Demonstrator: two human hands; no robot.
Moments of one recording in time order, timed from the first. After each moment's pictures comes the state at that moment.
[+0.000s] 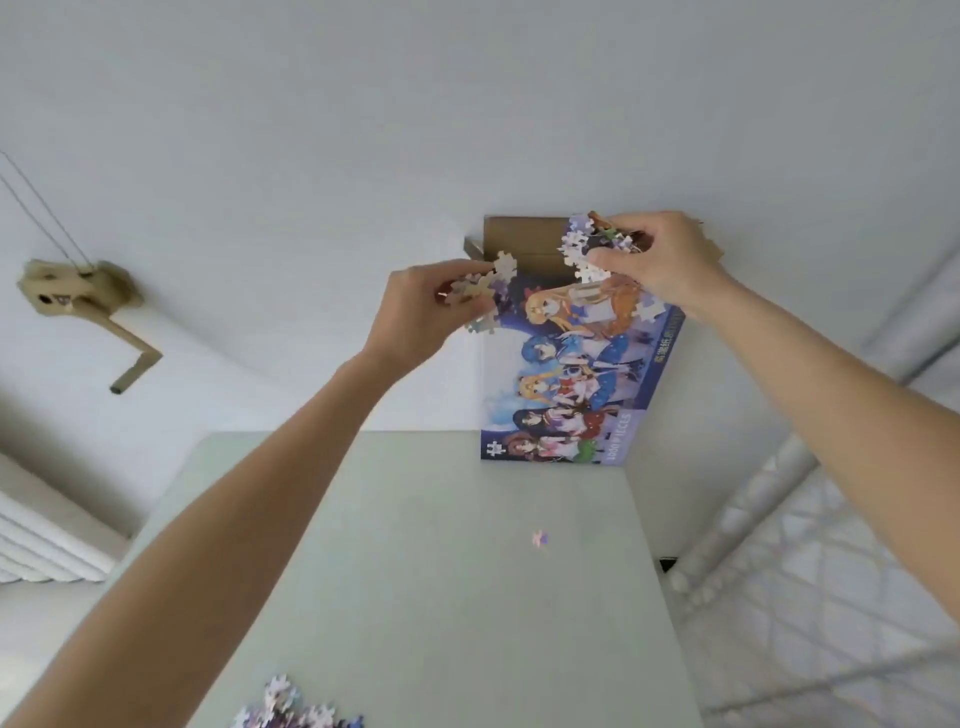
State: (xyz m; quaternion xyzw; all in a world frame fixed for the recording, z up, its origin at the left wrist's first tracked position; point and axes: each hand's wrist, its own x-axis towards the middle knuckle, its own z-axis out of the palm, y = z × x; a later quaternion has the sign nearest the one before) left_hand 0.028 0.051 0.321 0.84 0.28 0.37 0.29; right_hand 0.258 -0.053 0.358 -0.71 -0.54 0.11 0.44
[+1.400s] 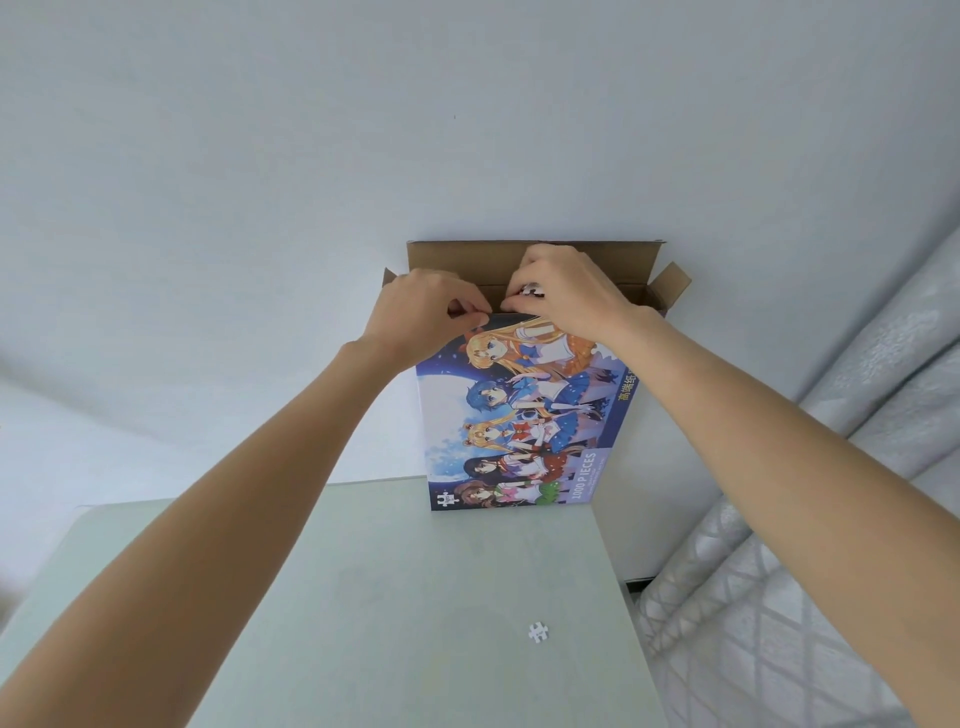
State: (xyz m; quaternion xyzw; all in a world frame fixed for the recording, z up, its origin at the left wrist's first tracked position) left_hand 0.139 0.122 0.298 0.94 0.23 0.26 0.08; right_hand 0.310 0.030 0.310 -0.70 -0.68 -0.09 0.19
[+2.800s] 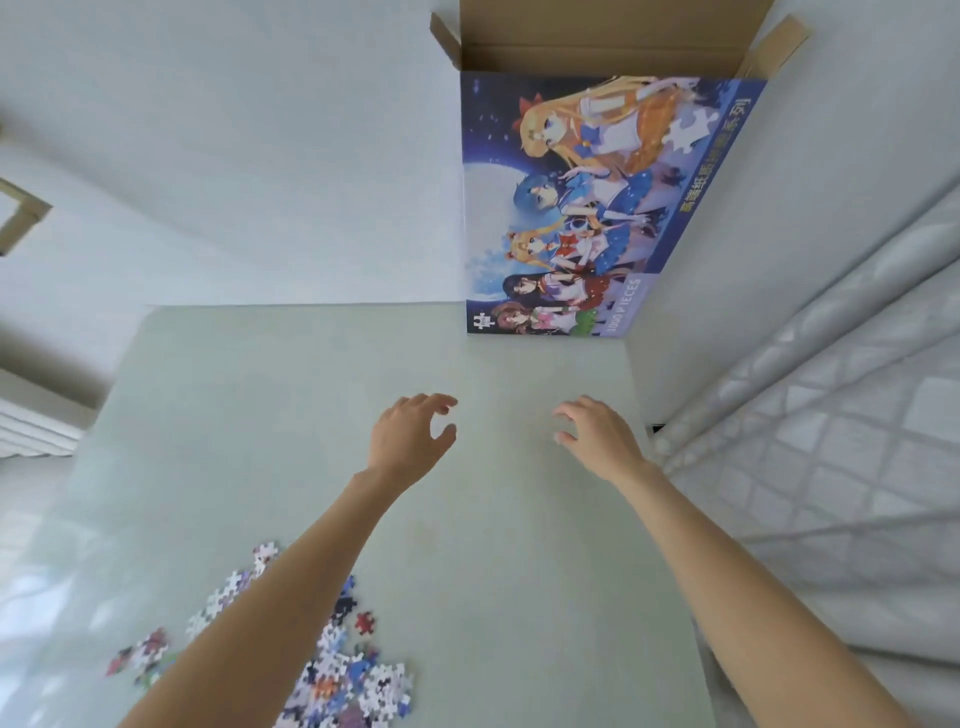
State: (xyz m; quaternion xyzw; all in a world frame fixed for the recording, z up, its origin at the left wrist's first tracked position) left_hand -0.017 -0.018 0.061 0.86 0.44 0.07 0.24; right_hand 0.211 -0.136 0.022 -0.82 -0.54 0.18 0.09
